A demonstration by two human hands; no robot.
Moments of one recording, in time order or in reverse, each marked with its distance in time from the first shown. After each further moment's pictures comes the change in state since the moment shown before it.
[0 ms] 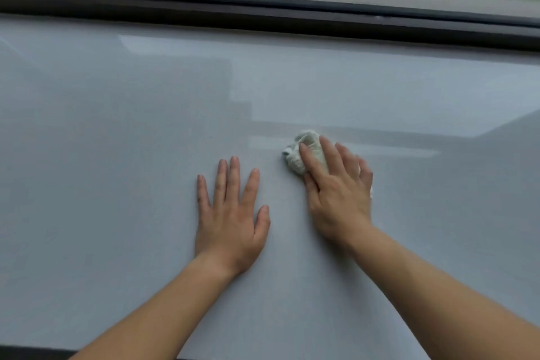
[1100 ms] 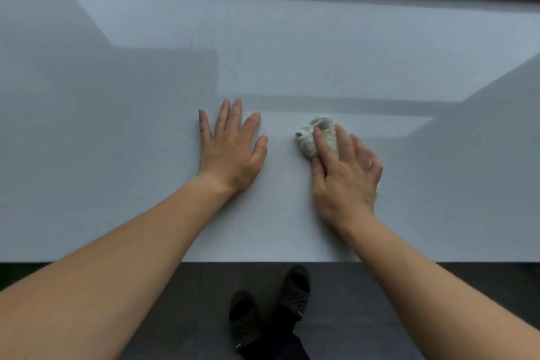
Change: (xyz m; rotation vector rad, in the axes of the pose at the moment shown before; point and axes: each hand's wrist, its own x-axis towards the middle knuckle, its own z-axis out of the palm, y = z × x) left_hand -0.017 -0.006 -0.003 -0.118 0.024 0.082; right_hand -0.123 -0.016 0.003 0.034 0.061 0.205
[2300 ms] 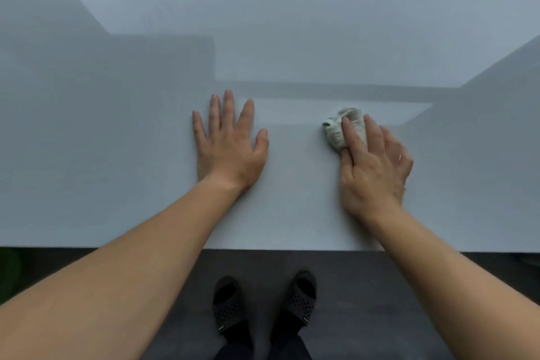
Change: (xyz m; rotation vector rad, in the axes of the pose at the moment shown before) left_hand -0.005 0.078 0.036 0.087 0.045 -0.172; right_hand 0.001 0.109 -0.023 -0.012 -0.006 0.082
